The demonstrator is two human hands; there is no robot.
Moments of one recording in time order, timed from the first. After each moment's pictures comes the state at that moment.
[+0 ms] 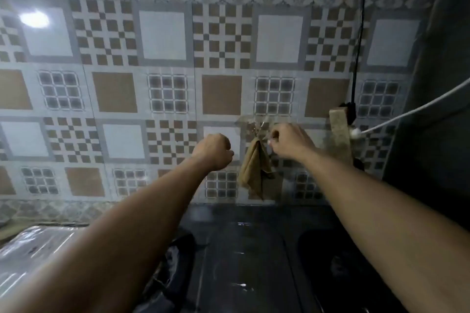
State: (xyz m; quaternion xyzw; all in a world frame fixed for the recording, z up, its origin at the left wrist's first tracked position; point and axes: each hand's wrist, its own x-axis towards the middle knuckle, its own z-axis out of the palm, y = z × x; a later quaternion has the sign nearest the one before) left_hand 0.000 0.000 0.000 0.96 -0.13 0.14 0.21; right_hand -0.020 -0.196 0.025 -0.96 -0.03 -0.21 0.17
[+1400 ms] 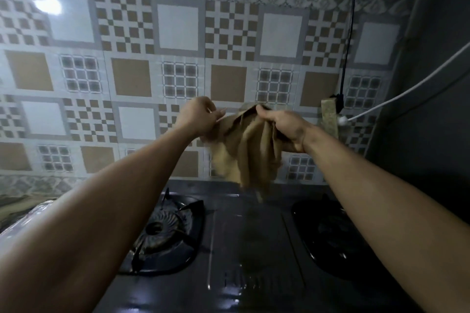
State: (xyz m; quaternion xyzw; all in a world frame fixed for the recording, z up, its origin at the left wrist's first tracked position) left_hand -0.069 0.061 0.039 0.88 -0.13 0.23 0.39; right_hand -0.123 -0.154 0.052 -0.78 -0.09 0.04 0.62
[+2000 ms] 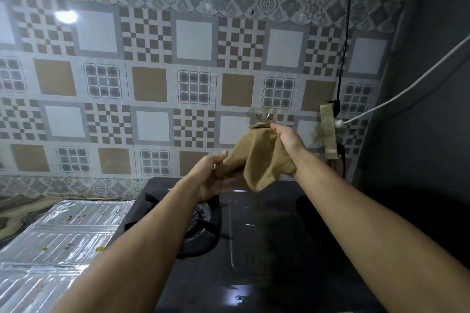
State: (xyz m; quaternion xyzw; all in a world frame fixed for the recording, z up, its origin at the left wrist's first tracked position) left_hand -0.151 0.094 -0.044 0.60 -0.01 -0.23 0.77; right_hand -0.181 -0.091 0.026 -0.67 0.08 -0.08 0.74
